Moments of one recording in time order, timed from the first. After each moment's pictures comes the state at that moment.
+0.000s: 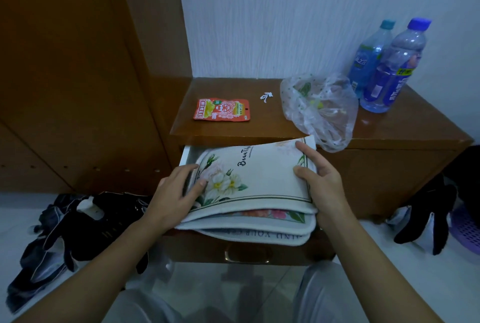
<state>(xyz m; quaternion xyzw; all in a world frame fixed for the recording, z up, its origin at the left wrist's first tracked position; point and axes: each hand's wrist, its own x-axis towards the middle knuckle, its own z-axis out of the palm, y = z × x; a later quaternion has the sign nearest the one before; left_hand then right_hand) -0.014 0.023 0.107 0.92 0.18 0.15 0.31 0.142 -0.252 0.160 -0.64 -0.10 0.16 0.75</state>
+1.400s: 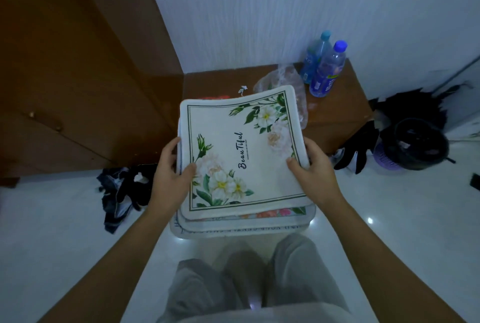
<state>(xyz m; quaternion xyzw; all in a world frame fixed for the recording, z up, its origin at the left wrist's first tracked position) -0.087 -0.064 0.457 0.75 0.32 0.12 0.57 0.061 -0.347 0.445 -0.82 -0.14 0.12 0.54</state>
